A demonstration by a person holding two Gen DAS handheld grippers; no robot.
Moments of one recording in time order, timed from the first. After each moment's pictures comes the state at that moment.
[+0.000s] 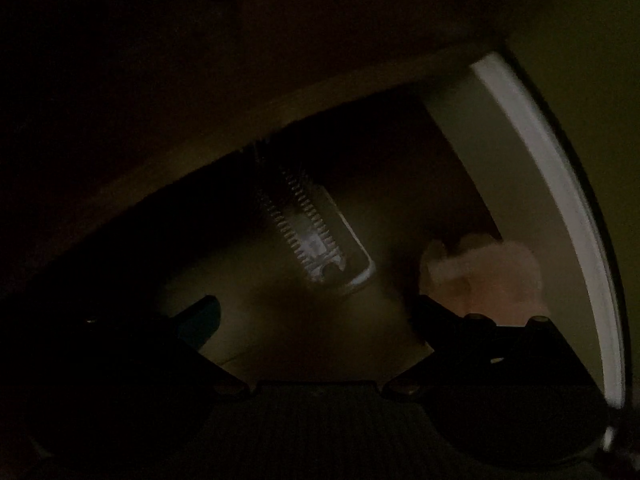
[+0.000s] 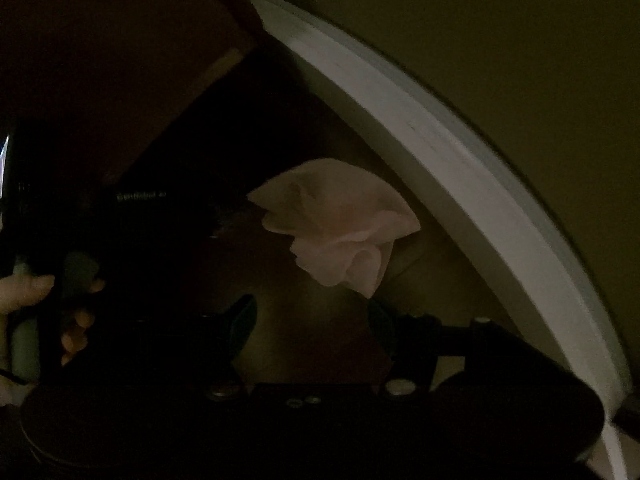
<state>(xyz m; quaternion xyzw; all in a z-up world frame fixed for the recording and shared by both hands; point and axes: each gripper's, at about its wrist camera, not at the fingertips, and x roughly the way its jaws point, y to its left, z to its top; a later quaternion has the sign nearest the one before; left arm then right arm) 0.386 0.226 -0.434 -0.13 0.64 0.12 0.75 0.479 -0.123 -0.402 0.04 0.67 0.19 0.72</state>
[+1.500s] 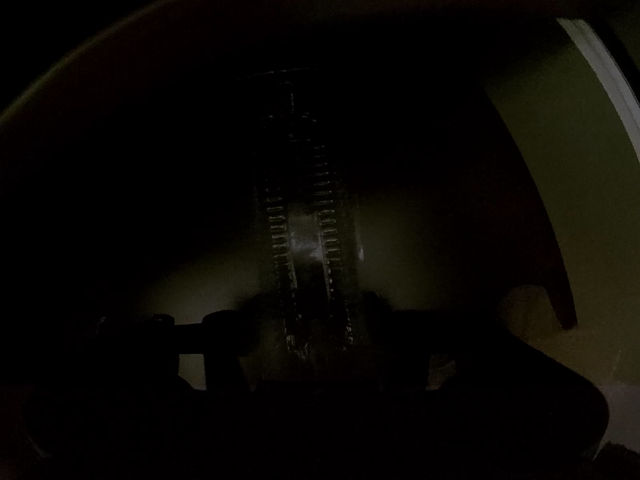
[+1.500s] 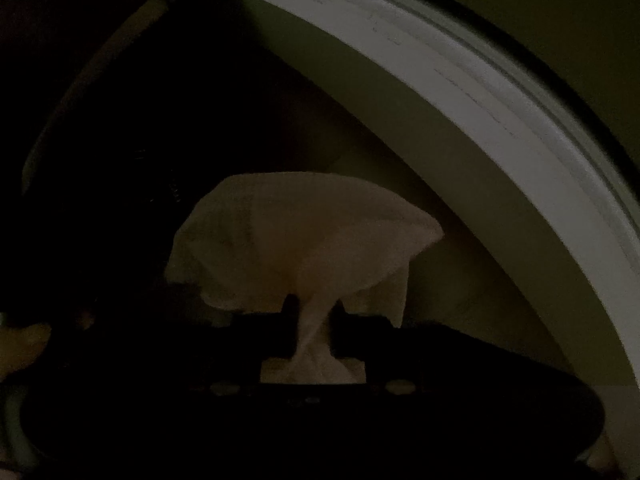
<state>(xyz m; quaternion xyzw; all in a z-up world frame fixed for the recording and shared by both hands) 0.406 0.209 -0.524 -0.12 0.66 0.16 0.72 0.499 -0.099 -0.486 0.04 0.67 0.15 0.72</state>
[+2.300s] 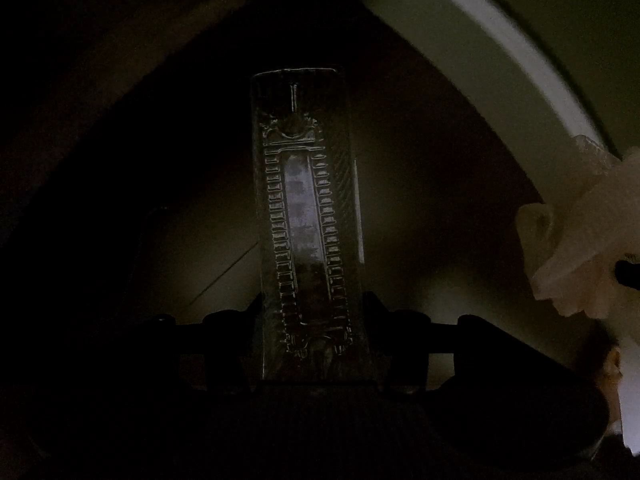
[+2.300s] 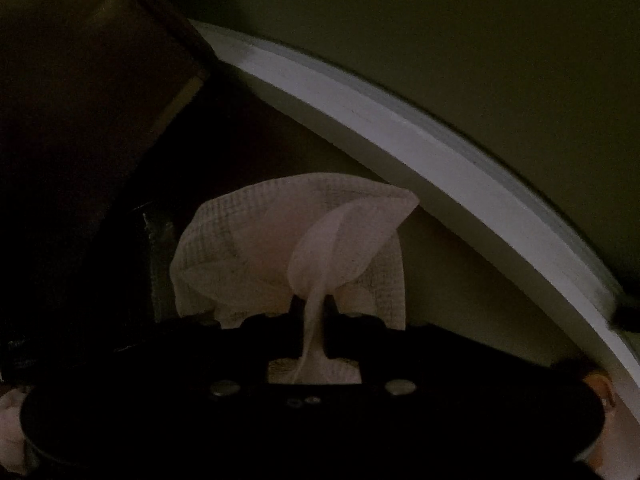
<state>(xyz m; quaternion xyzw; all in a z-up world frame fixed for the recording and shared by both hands) 0.292 0.189 -0.404 -0.03 0.71 0.03 0.70 0.421 -0.172 -0.338 0.11 0.65 0.11 0.74</state>
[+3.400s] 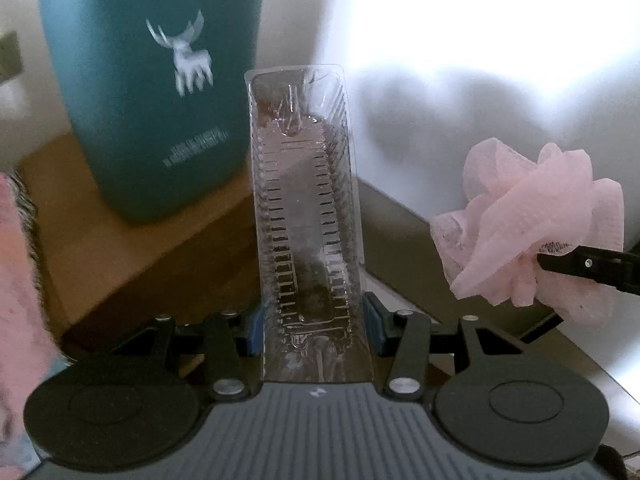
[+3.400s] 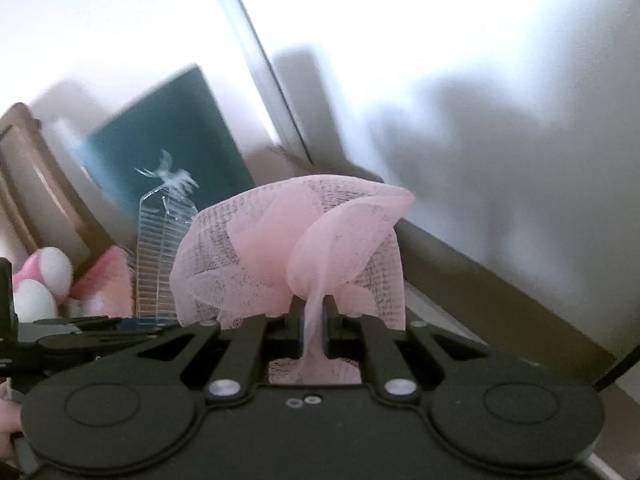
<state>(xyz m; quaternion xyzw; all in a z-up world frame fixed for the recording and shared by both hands) 0.098 0.237 0.021 -0.02 0.46 -0.05 0.89 0.286 -0.154 0.072 0.11 0.39 0.22 0.89</state>
